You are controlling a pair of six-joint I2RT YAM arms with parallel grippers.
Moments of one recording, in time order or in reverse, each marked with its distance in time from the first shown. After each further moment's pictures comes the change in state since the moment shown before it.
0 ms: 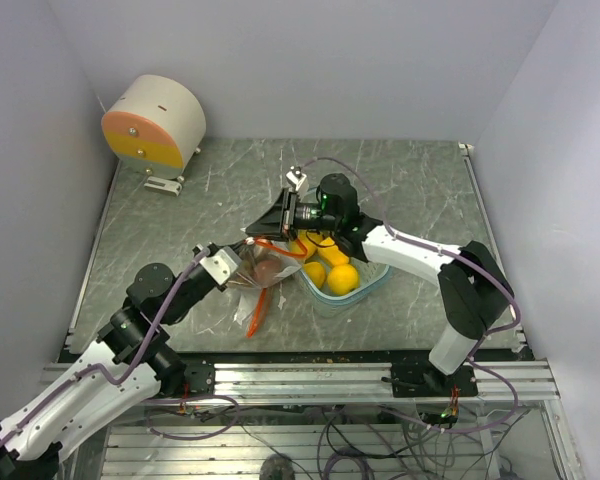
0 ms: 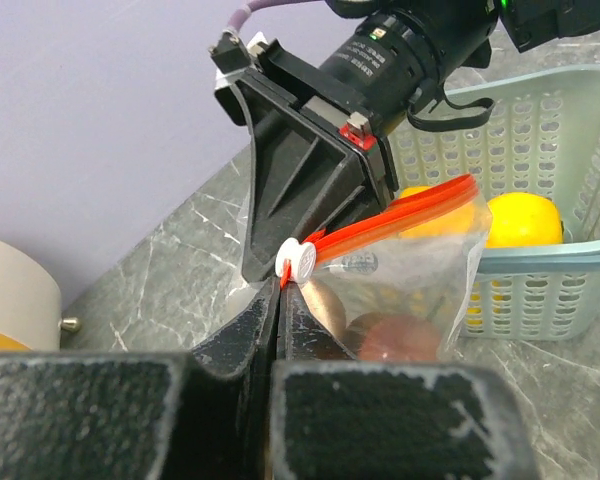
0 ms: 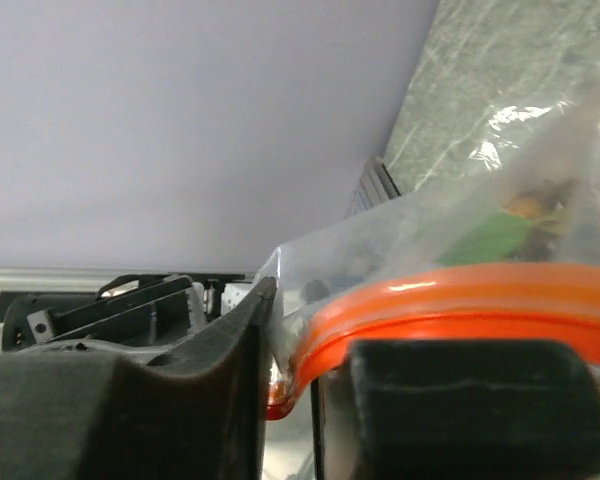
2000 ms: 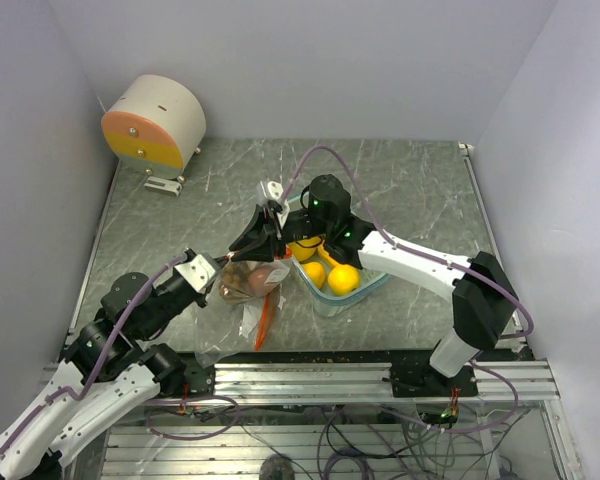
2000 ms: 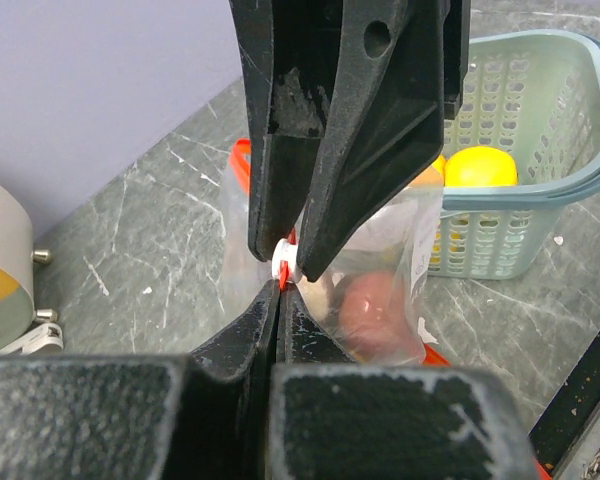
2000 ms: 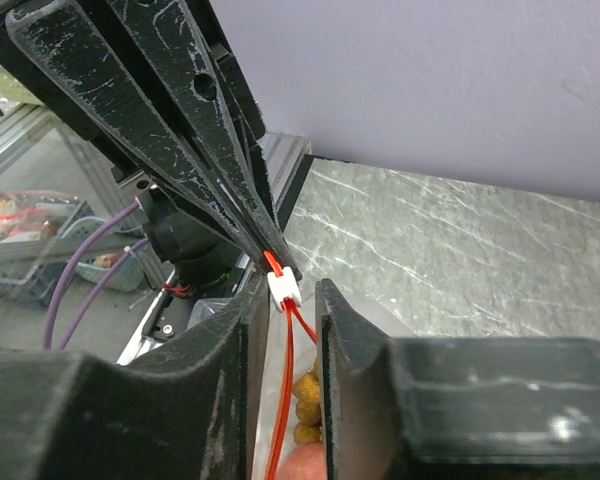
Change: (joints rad) left arm 0.000 -0.136 0.127 -0.378 -0.019 -0.113; right arm 0.143 -0.060 0.088 -0.003 -0.270 -1.227
